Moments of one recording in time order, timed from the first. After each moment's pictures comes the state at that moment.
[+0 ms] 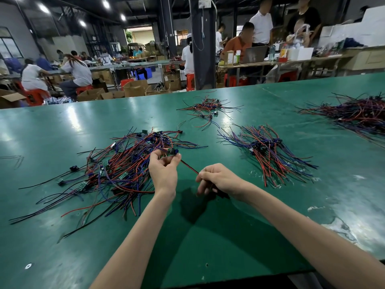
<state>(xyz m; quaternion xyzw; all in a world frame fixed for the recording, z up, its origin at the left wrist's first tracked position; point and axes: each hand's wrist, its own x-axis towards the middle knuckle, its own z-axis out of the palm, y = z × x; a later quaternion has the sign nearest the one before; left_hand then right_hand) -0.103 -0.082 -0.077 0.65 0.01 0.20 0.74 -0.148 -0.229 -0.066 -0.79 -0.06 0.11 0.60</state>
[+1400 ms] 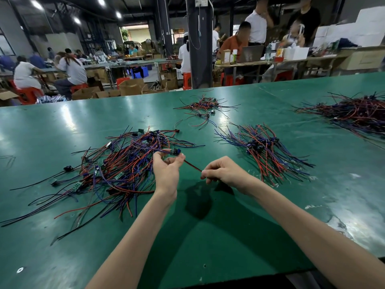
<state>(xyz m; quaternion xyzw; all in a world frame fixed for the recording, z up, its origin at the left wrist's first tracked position) -0.118 -0.093 -0.066 0.62 -0.02 0.13 0.77 -0.144 -0.253 -0.062 -0.83 -0.07 0.03 0.55</state>
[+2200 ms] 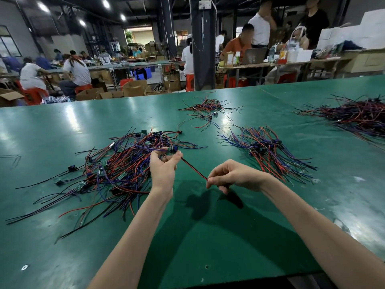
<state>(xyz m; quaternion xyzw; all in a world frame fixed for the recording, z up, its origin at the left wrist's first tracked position) -0.111 -0.082 -0.060 0.61 0.01 0.13 0.78 -0.147 -0.275 -0.054 -0.81 -0.17 0.17 0.53</state>
